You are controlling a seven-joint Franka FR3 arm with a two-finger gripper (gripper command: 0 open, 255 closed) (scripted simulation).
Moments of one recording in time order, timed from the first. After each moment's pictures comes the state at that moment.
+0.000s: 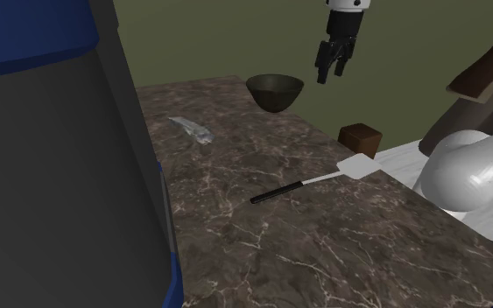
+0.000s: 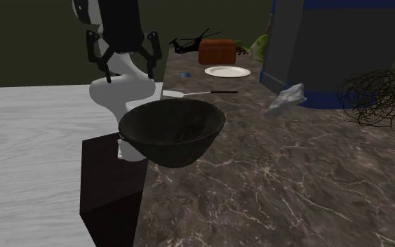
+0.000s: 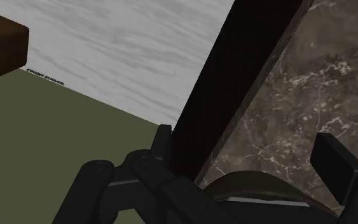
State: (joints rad) arm -0.01 -0.74 0.00 -2.28 -0.03 1.62 -0.01
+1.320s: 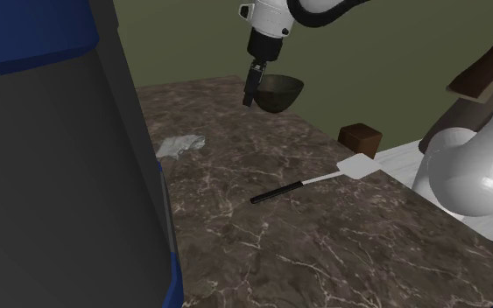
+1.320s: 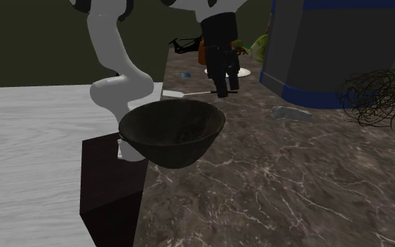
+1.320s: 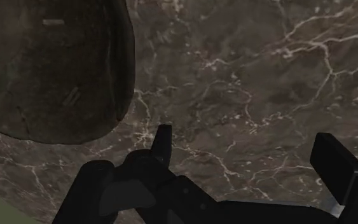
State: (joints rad) arm 0.23 -0.46 0.15 -2.23 0.03 2.10 -0.26
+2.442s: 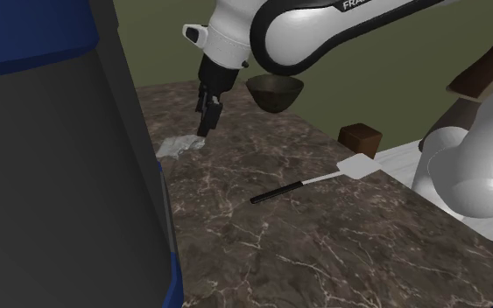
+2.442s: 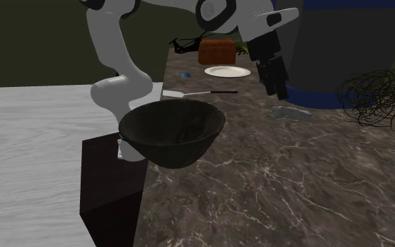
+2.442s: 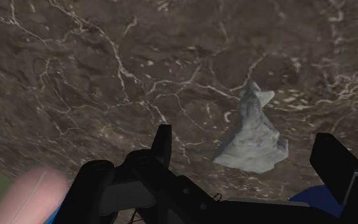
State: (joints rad) arm 0.36 -0.26 0.26 -2.19 0.00 2.39 -0.41
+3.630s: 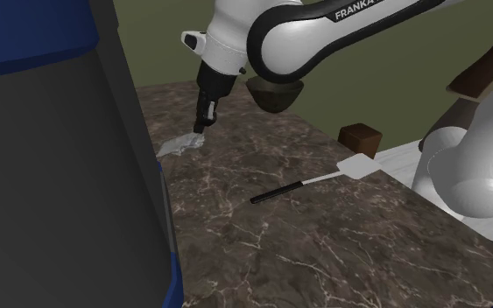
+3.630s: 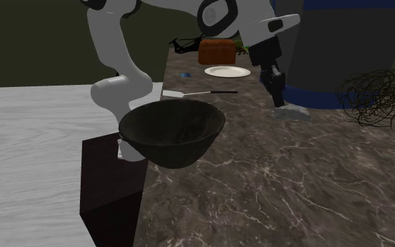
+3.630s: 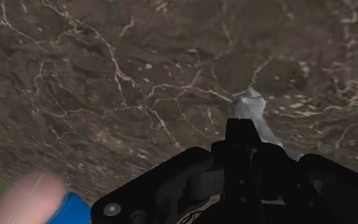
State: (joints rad) arm 0.35 -0.24 0.26 -2.20 0.00 2.42 -0.41
